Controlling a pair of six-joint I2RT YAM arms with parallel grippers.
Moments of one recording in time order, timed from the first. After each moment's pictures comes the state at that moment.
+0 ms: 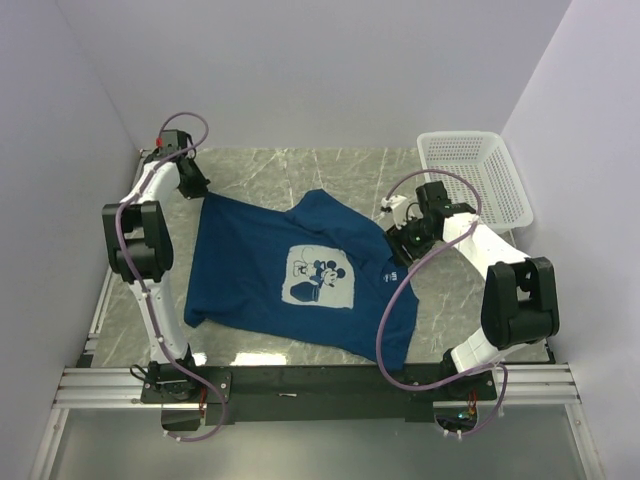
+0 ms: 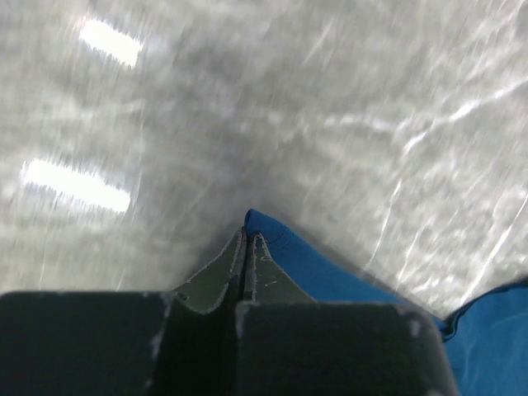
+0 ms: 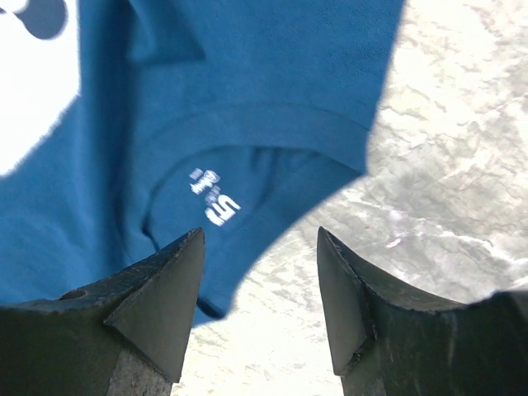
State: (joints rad) left arm 0.08 2.10 1.72 -0.58 0.00 -0.51; right arm 0.16 1.56 1.06 -0.70 -0.32 -0.52
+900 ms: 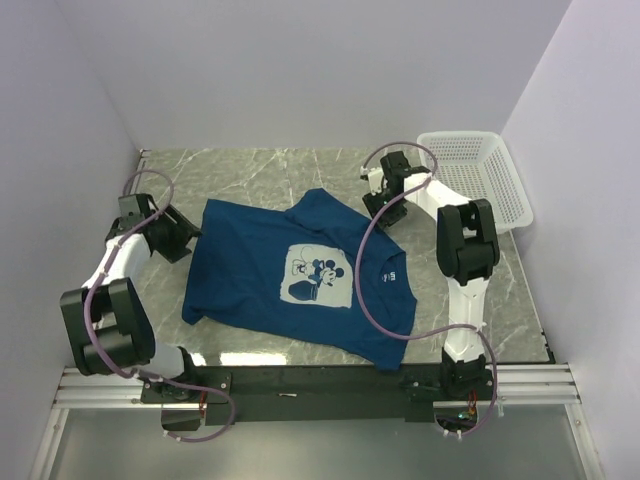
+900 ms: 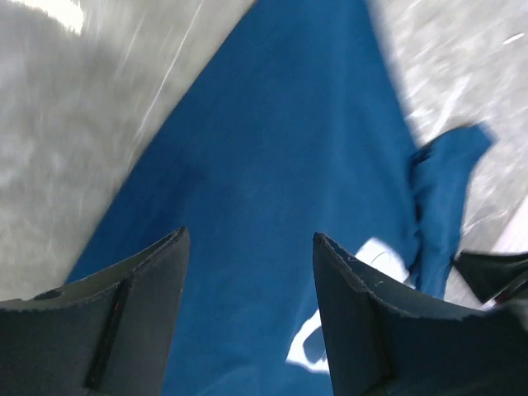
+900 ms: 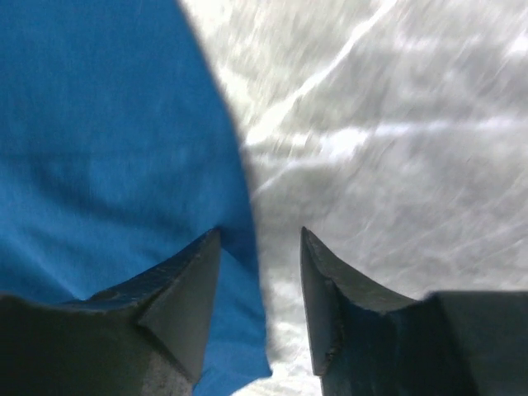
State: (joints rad) left arm 0.28 1.42 0.91 -0.38 0.32 -0.64; right arm 0.24 2.13 1.61 -0.71 -0.15 -0.29
